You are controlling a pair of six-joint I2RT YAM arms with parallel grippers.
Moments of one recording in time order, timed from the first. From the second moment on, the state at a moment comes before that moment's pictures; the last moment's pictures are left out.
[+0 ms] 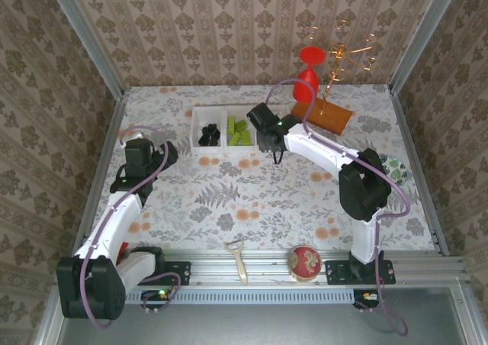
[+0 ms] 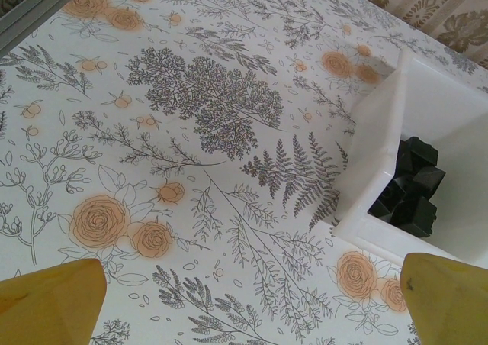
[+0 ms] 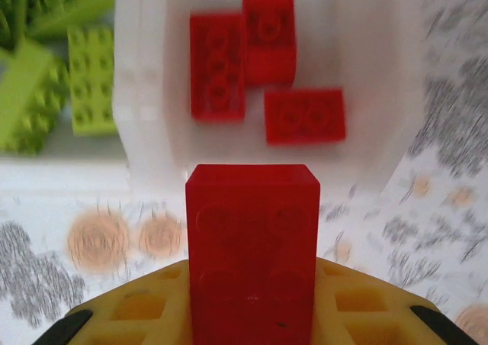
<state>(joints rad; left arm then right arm) -0.10 1.04 0.67 -0.26 -0.12 -0.49 0.61 1.94 1.64 -0.80 0.36 0.55</state>
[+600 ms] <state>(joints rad) -0.10 1.03 0.67 -0.26 -0.12 -0.49 0.52 2.22 1.92 -0.75 0.41 0.35</state>
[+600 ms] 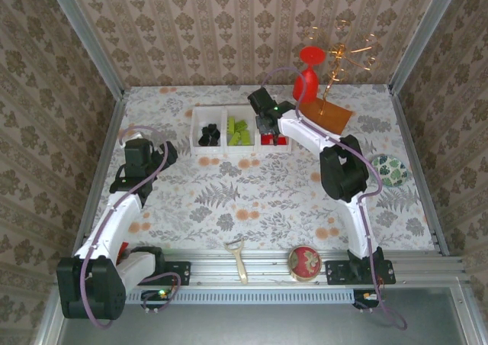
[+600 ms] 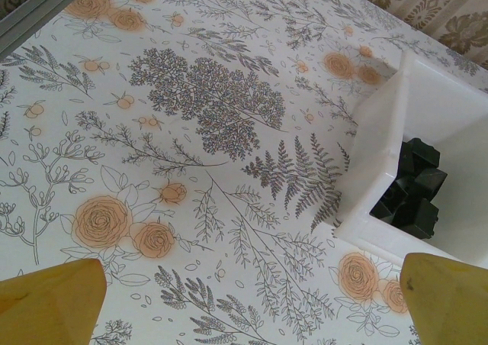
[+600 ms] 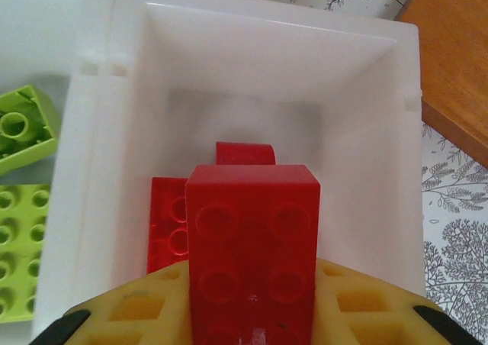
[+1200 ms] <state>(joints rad) -0.09 1.03 0.67 -0.27 -0.12 -0.49 0.51 2.25 1.89 -0.76 0.47 0.34</state>
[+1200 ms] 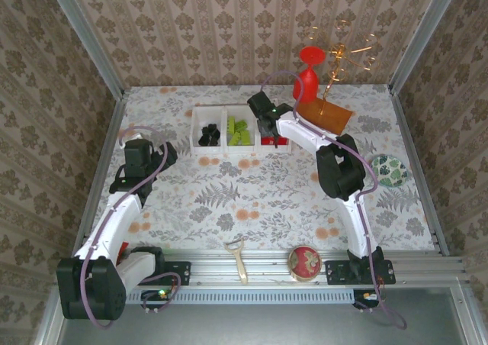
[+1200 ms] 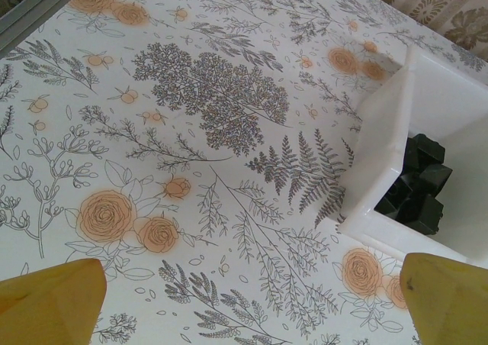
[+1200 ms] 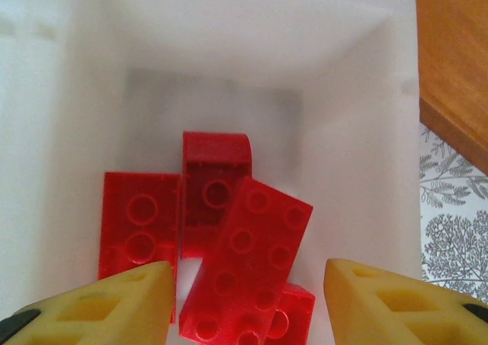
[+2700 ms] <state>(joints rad) -0.06 0.79 0.18 0.31 -0.19 -0.01 0.36 1.14 0.70 -0.33 0.75 0.34</state>
